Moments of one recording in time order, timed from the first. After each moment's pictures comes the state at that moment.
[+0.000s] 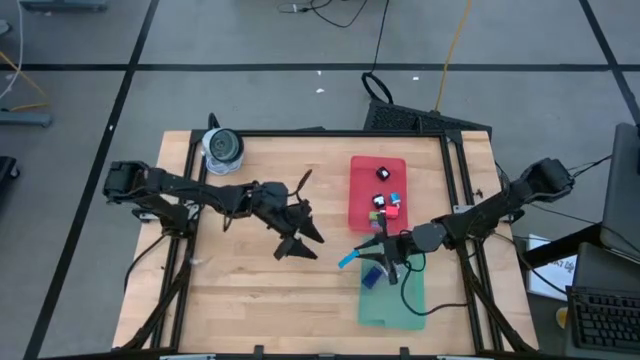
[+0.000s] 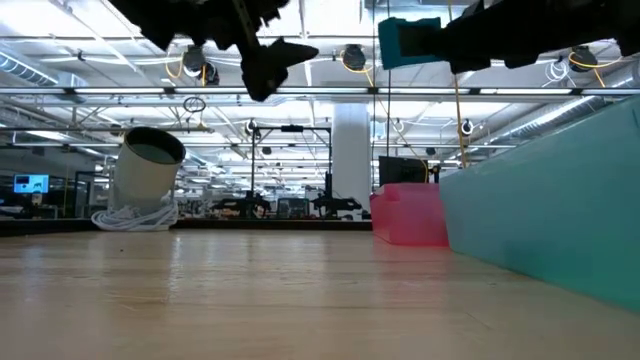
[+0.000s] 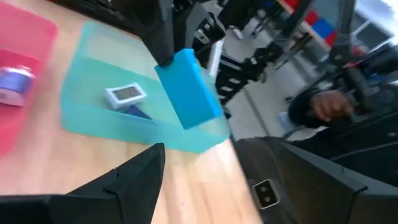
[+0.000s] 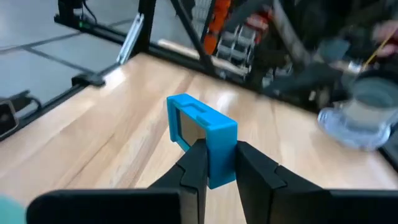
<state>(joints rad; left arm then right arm) -0.02 1.50 0.86 0.30 0.55 -0.43 0.40 1.29 0.49 0.62 0.26 -0.21</state>
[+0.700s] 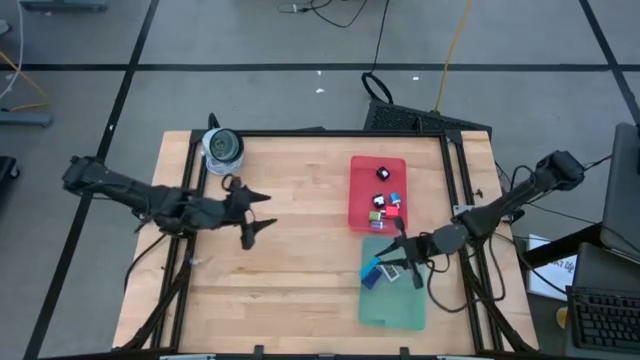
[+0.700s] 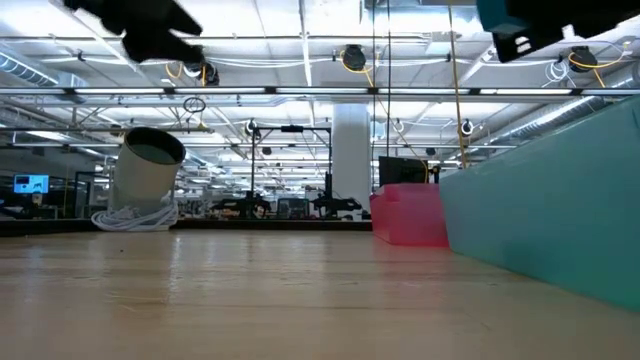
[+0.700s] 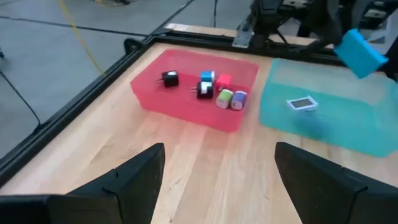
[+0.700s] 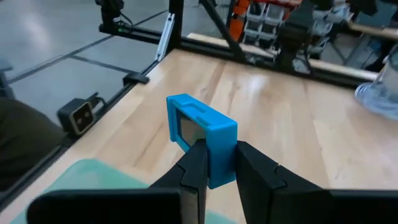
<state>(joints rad) -0.31 0.93 0.74 -0.27 -0.53 -0.27 0.52 1.02 0.49 0.25 0.26 -0.02</state>
